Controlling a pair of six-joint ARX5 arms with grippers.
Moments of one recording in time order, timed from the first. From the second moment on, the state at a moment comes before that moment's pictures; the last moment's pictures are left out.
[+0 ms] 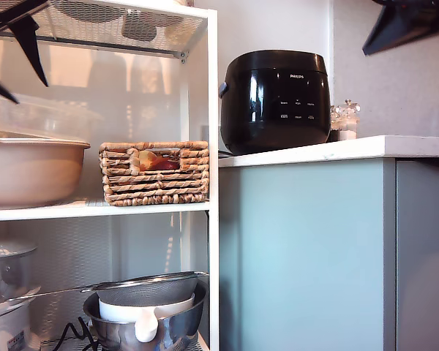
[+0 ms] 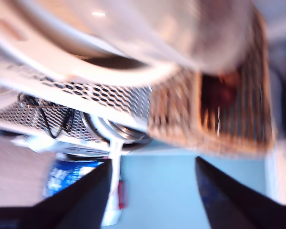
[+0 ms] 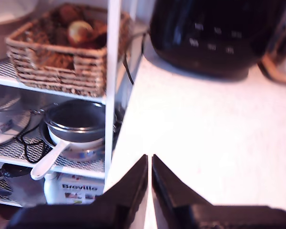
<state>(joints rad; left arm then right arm) -0.08 1.38 1.24 -0.57 0.24 -0.56 0.30 0.99 0.76 -0.09 -0.06 -0.20</state>
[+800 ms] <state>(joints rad) -0.17 1.33 1.13 -0.38 0.07 -0.12 -0.08 0.99 0.76 -0.02 -0.05 -0.09</state>
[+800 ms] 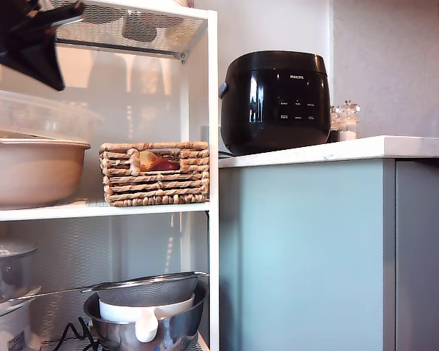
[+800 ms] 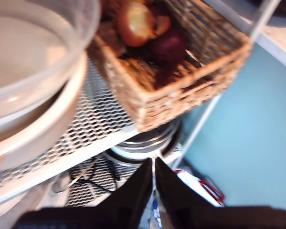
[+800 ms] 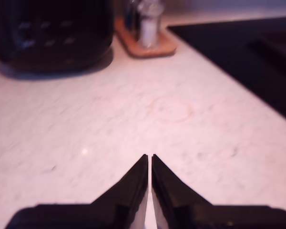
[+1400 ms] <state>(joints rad) -0.11 1.15 0.78 -0.07 0.07 -0.10 -0.19 0.97 0.55 0.20 -0.10 -0.13</state>
